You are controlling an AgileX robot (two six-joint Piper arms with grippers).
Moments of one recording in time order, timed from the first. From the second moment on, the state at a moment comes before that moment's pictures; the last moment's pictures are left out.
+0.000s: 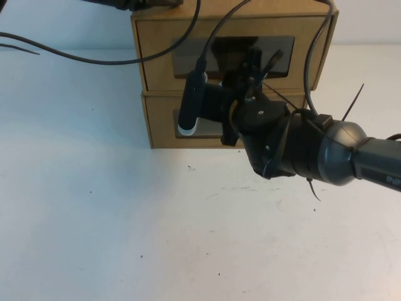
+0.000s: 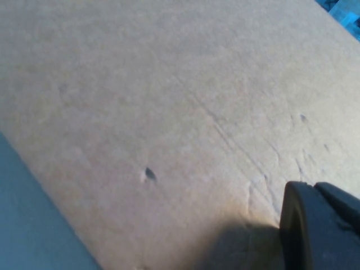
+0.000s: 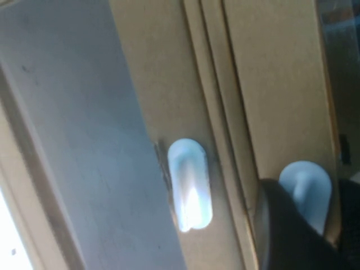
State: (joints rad) right arm 0.75 1.97 -1.46 -1.63 0.53 0.65; left arm -0.17 2.11 -2.24 -0.90 1.12 0.57
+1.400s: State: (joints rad) right arm 1.23 1.70 -1.16 -1.18 0.87 0.62; left arm -0.18 2.14 -2.25 -0.92 1.13 0.48
